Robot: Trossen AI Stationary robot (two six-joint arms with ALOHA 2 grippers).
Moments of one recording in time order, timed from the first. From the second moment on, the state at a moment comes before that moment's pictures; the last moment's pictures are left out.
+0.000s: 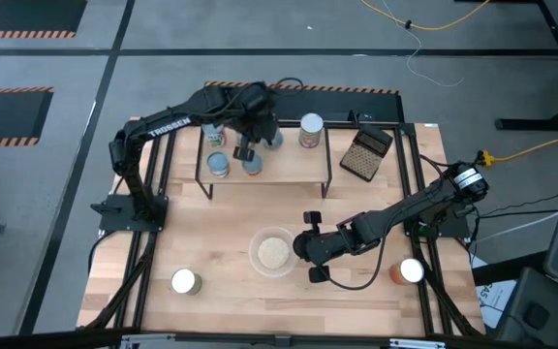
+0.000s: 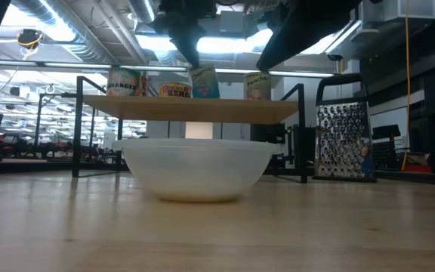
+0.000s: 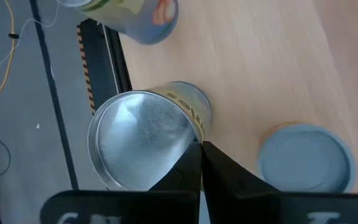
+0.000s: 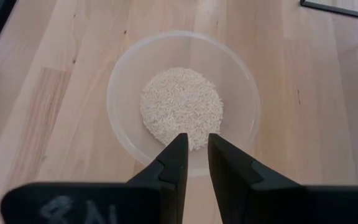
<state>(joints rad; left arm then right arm) 0.40 1.76 1.91 -1.18 -0.08 0.70 0.42 1.69 1.22 -0.43 0.31 0.15</state>
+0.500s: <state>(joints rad) 0.41 1.76 1.91 -1.17 -0.08 0.69 0.42 1.69 1.22 -0.43 0.31 0.15</state>
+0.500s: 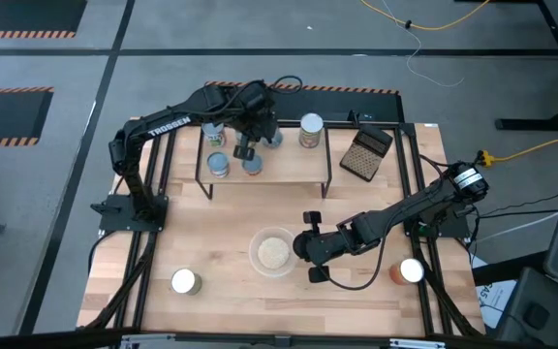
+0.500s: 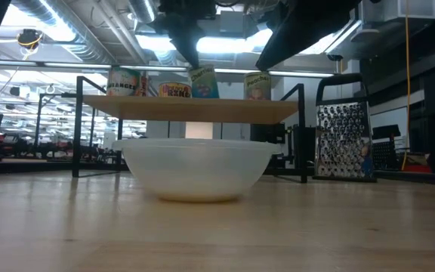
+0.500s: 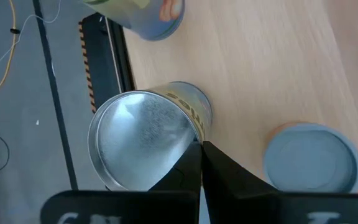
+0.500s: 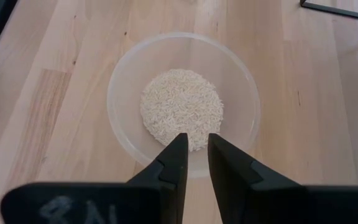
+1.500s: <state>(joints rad) 0.41 1.76 1.89 -1.10 -0.08 0.68 0.42 1.69 1.22 -0.43 0.31 0.15</state>
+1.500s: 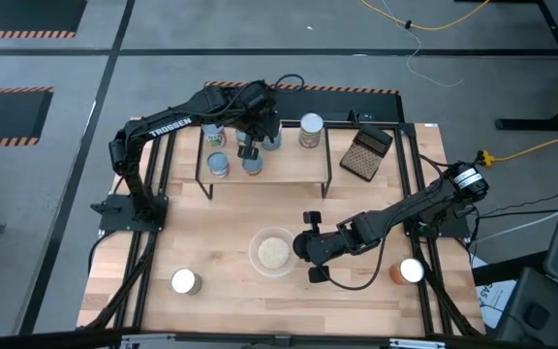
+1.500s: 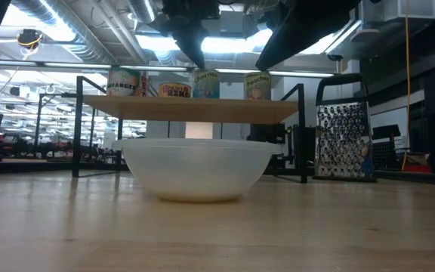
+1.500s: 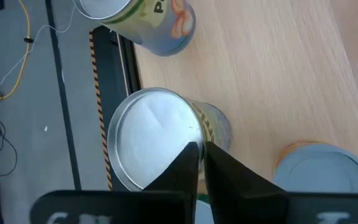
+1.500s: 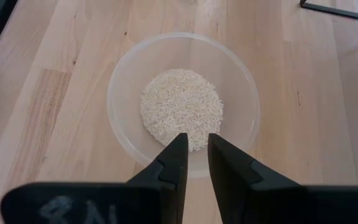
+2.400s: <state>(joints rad) 0.28 1.71 1.88 -1.11 -0.09 0.62 0.42 1.69 1.22 -0.43 0.31 0.15</state>
